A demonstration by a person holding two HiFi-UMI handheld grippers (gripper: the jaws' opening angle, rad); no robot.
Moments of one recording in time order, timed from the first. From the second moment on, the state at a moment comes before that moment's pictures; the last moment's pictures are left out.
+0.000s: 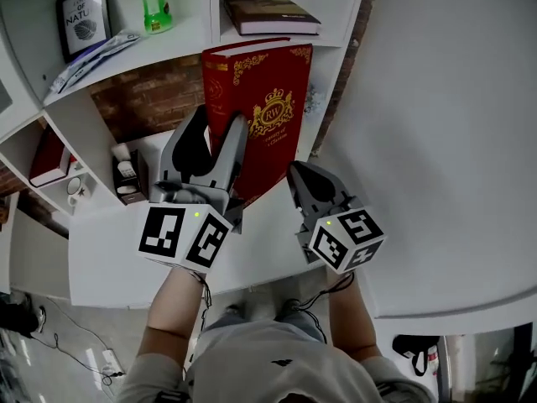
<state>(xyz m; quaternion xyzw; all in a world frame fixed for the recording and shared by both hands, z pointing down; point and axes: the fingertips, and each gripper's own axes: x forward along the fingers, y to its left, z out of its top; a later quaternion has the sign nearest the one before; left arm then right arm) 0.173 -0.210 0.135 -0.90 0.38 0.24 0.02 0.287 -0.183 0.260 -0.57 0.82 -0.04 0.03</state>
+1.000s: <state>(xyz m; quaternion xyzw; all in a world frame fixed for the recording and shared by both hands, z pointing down) 0.180 -0.192 0.005 -0.78 0.55 0.27 0.14 0.296 -0.213 0.233 -0.39 0.92 -0.02 0.03</state>
